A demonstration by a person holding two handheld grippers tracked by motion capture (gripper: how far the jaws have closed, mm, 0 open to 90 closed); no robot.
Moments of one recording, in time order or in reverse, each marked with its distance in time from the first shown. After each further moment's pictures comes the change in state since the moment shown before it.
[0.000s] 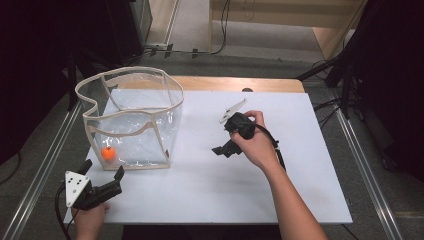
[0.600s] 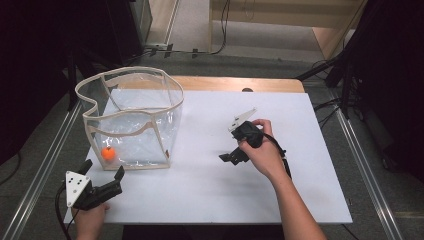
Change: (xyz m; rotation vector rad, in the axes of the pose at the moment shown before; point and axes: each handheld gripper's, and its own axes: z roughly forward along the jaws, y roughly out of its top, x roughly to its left) left arm 0.000 0.000 0.000 0.002 0.001 0.003; right arm 0.003 -0.031 0.000 -0.019 -0.007 0.027
